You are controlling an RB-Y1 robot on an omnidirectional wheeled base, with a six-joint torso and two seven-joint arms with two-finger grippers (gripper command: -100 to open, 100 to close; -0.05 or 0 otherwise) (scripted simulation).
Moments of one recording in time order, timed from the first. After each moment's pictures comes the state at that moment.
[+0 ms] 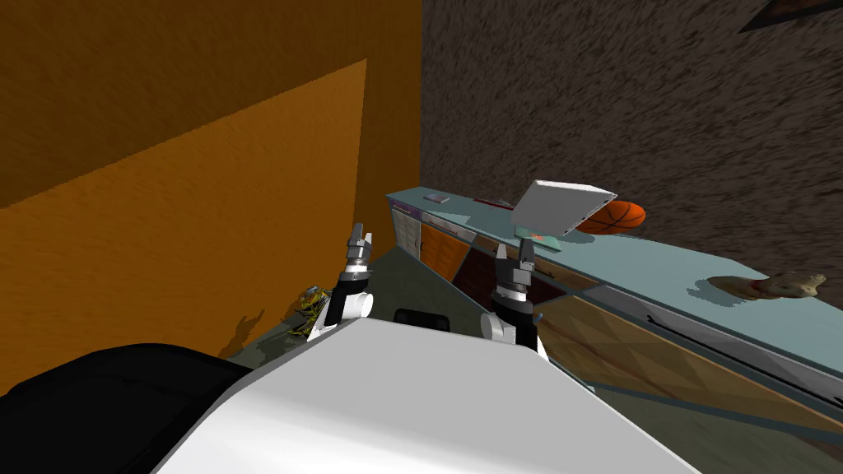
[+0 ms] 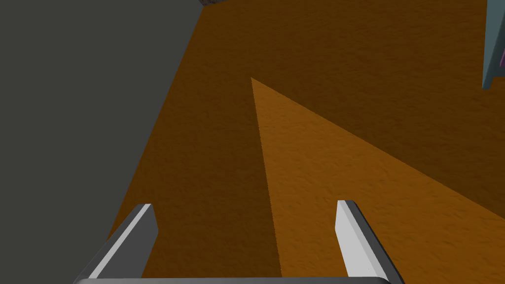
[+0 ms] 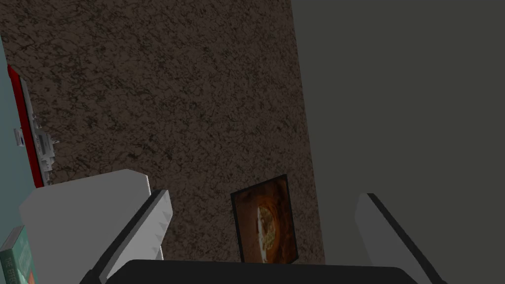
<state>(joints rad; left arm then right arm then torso) 0.52 0.01 -0.03 -2.23 0.07 -0.38 -0.17 0.53 -0.01 0.07 -2.21 0.02 -0.56 0.12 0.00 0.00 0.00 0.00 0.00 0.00</state>
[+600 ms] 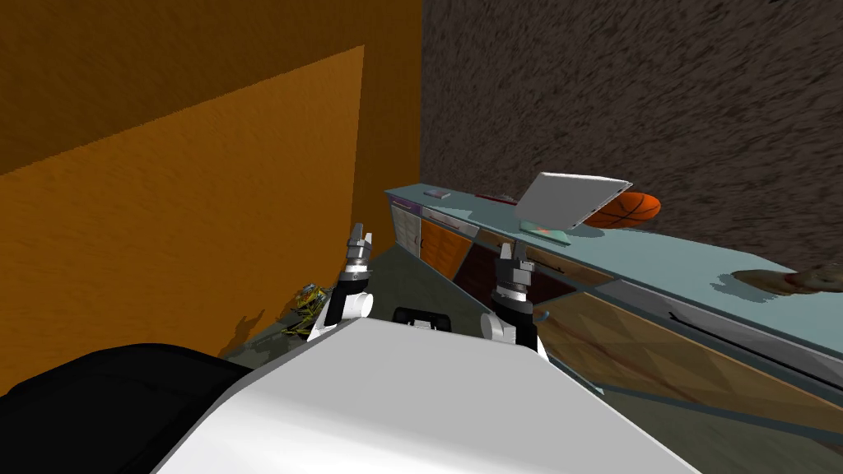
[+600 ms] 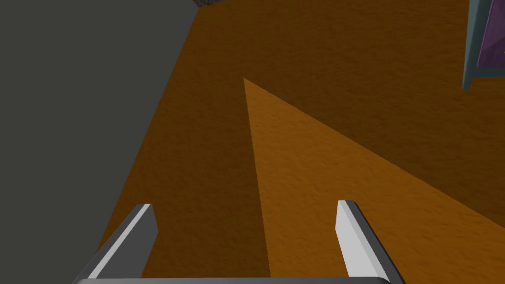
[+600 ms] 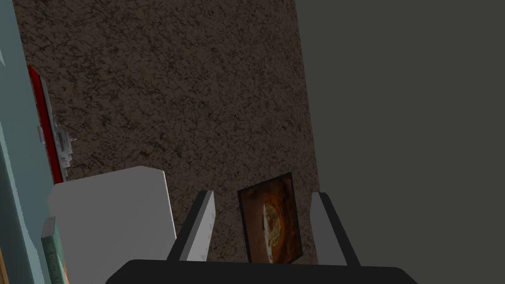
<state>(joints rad) 0.52 0.01 -0.03 -2.23 0.07 -0.38 -0.17 0.53 -0.01 0.07 -2.21 0.02 -0.56 0.12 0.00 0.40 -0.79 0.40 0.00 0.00</state>
